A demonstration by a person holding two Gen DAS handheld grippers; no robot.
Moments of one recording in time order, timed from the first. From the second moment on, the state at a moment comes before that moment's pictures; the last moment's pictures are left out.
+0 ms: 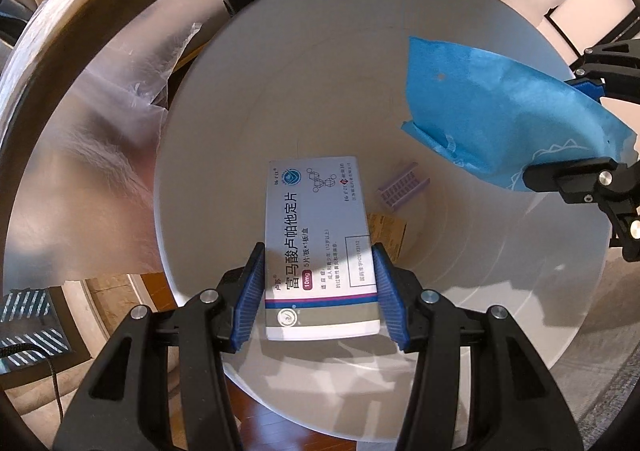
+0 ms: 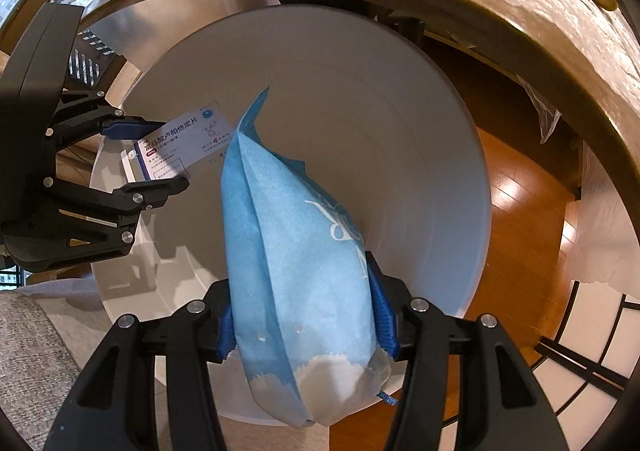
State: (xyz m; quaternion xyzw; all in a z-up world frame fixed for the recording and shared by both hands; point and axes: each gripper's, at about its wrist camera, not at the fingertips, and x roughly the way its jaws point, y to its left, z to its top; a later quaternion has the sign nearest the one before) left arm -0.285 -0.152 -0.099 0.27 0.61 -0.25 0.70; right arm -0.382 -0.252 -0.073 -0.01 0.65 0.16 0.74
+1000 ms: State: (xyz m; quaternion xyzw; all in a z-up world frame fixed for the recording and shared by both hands) left arm -0.261 -0.119 0.071 0.25 0.41 -0.23 0.84; right arm -0.376 -0.293 0.094 -0.03 0.45 0.08 0.89
